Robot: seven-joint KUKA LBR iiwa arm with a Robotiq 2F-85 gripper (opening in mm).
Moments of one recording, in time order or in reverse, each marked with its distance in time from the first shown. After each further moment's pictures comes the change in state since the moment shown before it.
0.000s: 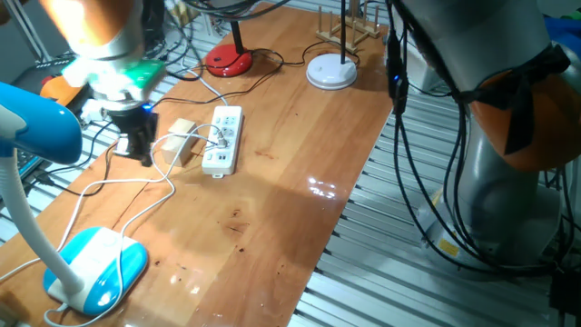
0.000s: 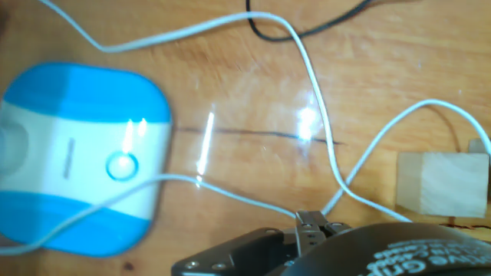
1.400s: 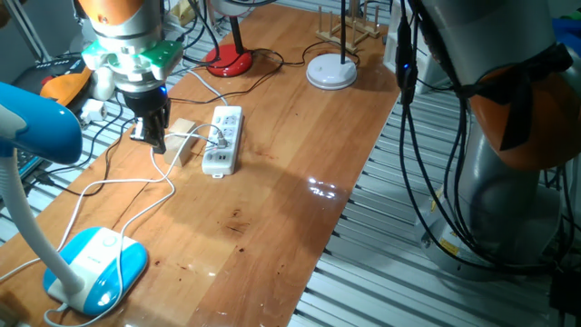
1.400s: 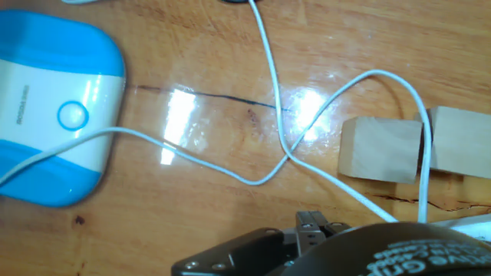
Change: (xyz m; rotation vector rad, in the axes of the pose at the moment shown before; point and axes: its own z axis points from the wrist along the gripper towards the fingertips) arm 0.005 -0.002 -0.028 0.001 -0.022 -0.021
